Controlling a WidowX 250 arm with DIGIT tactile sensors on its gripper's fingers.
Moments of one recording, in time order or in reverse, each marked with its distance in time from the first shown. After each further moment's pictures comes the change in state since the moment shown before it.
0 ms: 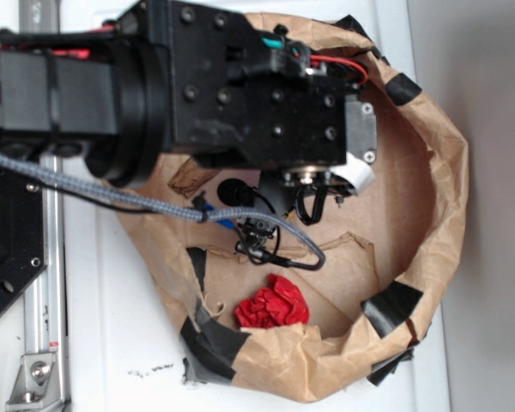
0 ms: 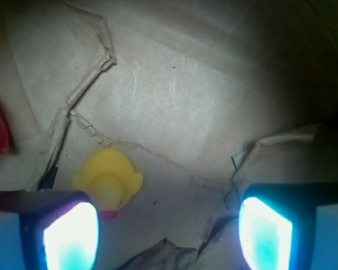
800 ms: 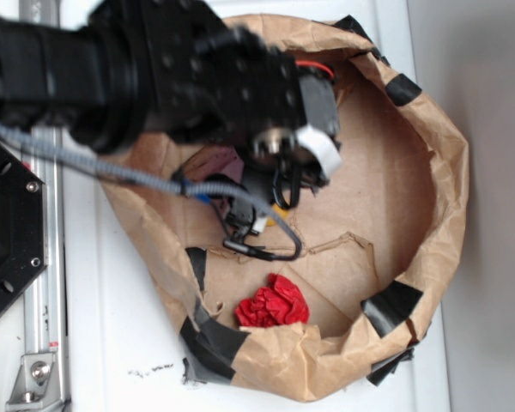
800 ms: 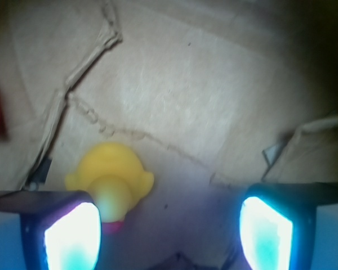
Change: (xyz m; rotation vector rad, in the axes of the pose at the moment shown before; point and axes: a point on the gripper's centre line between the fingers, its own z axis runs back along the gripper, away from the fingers) arm -0.014 0.001 -0.022 -0.122 -0.084 0.003
